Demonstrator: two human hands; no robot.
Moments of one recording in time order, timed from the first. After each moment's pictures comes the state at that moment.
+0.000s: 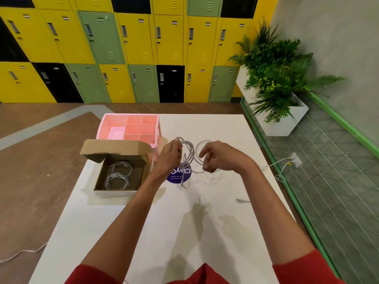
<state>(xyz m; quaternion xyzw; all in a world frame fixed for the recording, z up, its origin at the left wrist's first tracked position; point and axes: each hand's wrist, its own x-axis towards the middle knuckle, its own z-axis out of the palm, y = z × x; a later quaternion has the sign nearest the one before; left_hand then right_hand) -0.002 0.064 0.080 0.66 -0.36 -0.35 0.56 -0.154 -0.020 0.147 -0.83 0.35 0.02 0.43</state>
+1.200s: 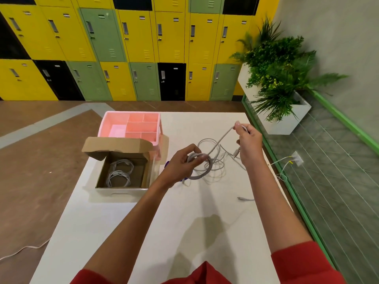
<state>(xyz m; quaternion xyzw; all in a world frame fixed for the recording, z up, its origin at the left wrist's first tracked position) -0.029 0.080 0.085 0.61 -0.47 -0.38 0.51 -0.165 -0.057 0.123 -0.53 0.48 -0.45 0.53</state>
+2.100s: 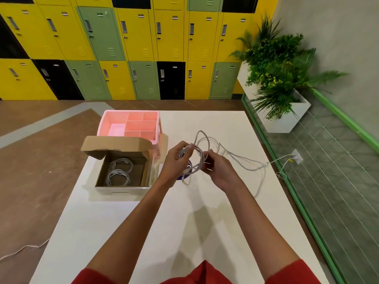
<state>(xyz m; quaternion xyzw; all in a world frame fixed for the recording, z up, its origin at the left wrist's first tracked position) -0.033 0.080 0.081 0.64 -0.39 -0.30 0.59 -0.144 0.000 0.075 -0.42 0.42 -0.26 0.76</state>
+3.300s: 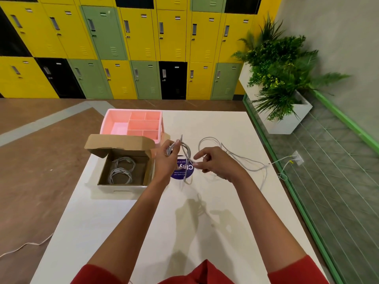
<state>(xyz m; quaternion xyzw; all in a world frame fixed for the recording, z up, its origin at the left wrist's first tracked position) -0.003 0.075 0.047 0.68 -0.26 -0.27 0.63 -0.144 -0.002 0.106 -0.78 0.39 -0.07 0.48</state>
